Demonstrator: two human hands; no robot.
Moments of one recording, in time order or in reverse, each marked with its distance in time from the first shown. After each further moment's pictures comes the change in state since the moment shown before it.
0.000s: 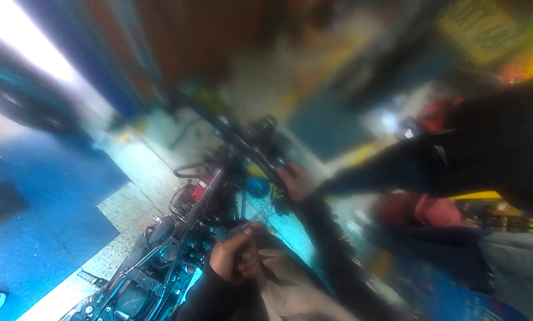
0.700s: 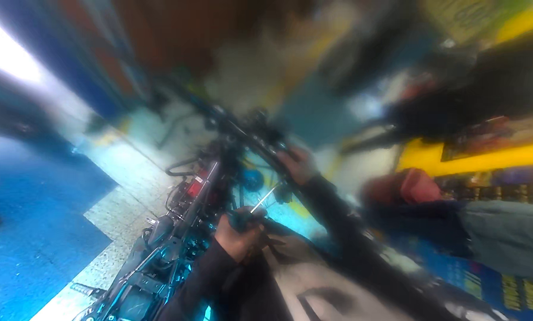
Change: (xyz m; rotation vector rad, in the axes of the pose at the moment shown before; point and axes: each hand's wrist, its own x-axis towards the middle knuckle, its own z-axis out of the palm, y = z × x) left_hand 0.009 0.020 -0.021 0.755 -0.004 0.264; right_hand -0.003 -0.016 -0.003 0.091 -0.001 -0.008
